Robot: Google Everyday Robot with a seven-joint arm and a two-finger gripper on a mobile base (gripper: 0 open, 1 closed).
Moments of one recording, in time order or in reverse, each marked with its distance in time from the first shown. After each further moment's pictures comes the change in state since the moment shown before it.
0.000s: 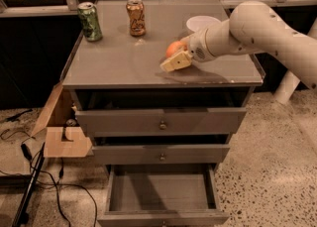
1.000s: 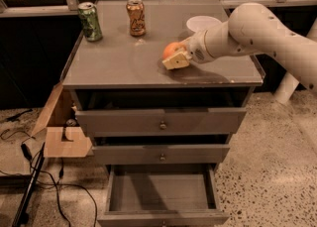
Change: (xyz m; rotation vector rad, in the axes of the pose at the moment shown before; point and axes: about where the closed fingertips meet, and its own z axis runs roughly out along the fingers) arm 0.002 0.002 0.004 -0.011 -0.001 0.006
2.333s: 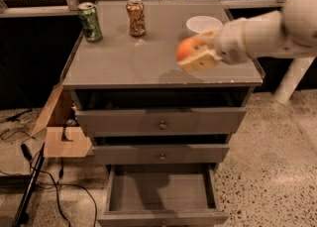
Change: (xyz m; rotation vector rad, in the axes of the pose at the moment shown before) arm -0.017 0.048 -0.105 -0.084 -0.107 -0.132
